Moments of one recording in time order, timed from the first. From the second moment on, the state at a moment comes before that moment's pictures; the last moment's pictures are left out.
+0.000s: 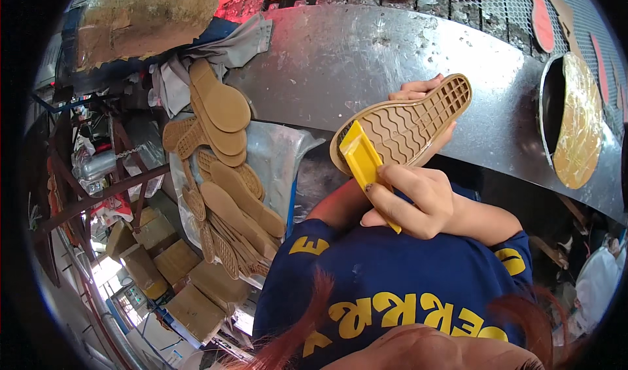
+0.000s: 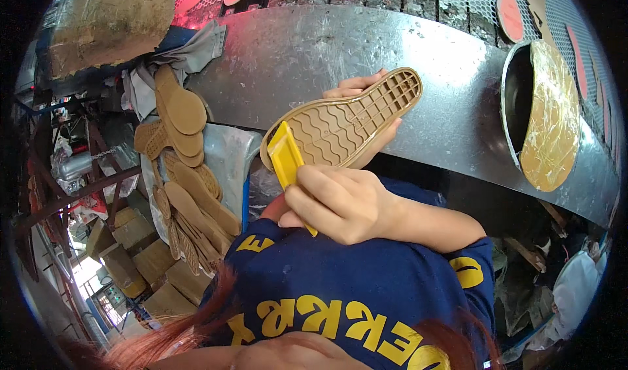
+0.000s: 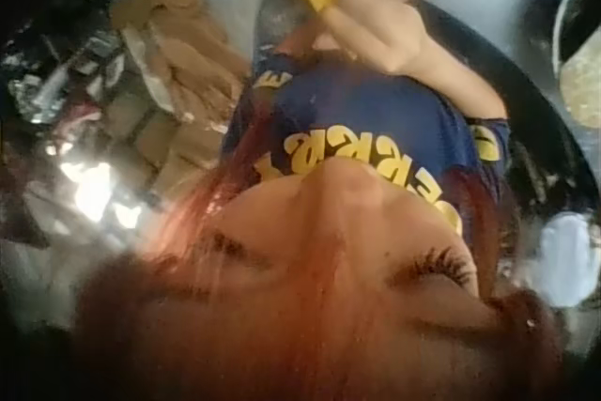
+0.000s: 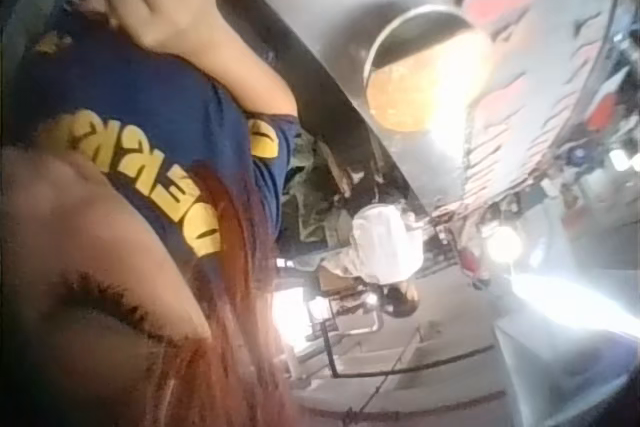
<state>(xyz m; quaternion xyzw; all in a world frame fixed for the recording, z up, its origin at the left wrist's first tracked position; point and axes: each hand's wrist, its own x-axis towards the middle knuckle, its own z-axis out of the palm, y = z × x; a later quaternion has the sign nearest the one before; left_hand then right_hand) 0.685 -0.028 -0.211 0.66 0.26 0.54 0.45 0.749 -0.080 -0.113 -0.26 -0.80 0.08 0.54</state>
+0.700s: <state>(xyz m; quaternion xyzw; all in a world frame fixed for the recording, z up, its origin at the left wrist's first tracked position) 0.680 -0.026 -0.199 0.70 0.30 0.51 0.40 0.804 -0.070 -0.105 -0.19 -0.80 0.27 0.49</state>
